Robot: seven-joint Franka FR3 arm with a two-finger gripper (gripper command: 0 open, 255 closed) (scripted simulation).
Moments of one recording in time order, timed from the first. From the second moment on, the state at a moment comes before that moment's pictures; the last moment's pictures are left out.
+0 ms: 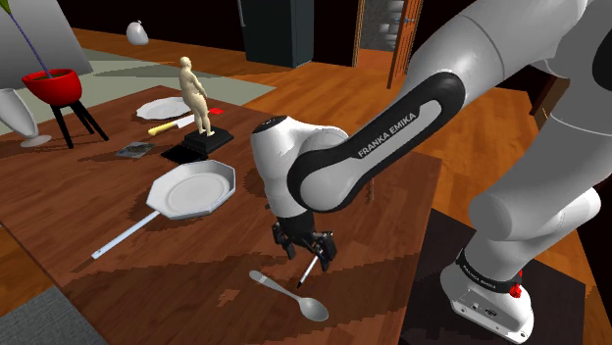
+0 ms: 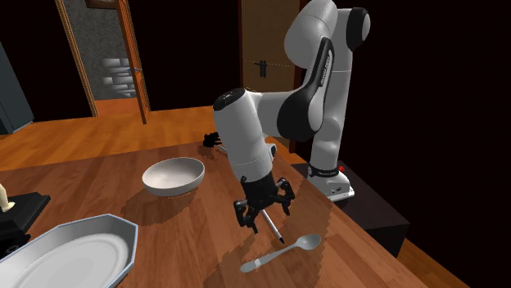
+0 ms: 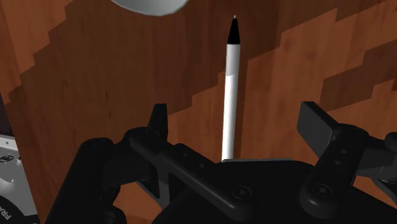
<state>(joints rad) -0.57 0.04 1.32 -2.27 0.17 2.07 1.99</state>
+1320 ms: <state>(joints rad) -0.58 -0.03 1.32 -2.26 0.23 2.03 1.95</state>
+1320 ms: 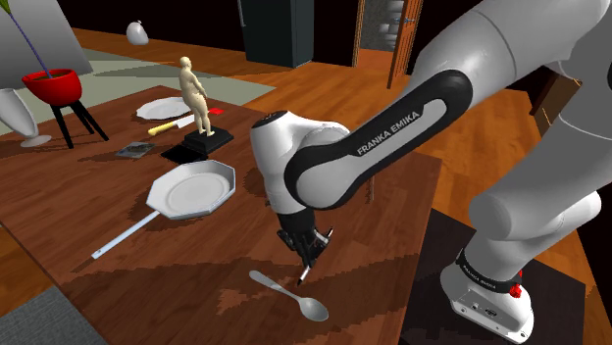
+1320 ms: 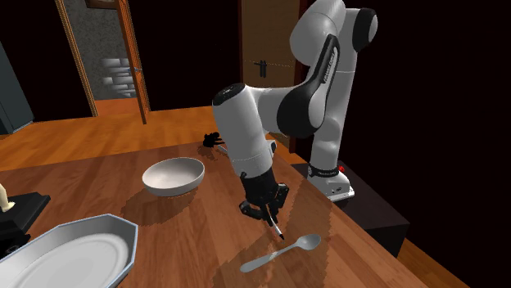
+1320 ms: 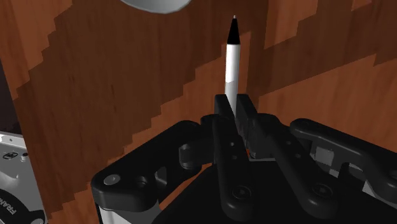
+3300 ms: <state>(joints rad) -0.43 -0.45 0.92 -2.16 0.46 1.59 1.66</state>
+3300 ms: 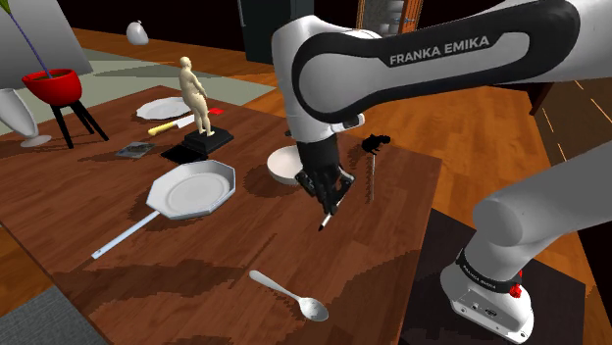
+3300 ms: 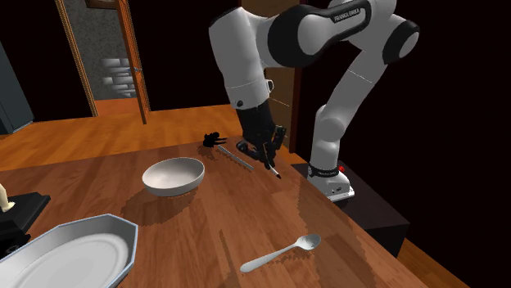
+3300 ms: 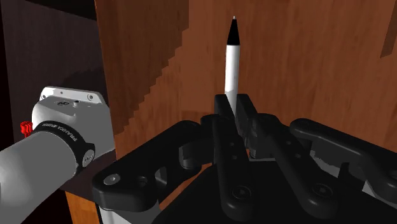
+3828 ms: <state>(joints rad) -0.42 -0.58 0.71 -2.33 0.41 1.57 1.43</state>
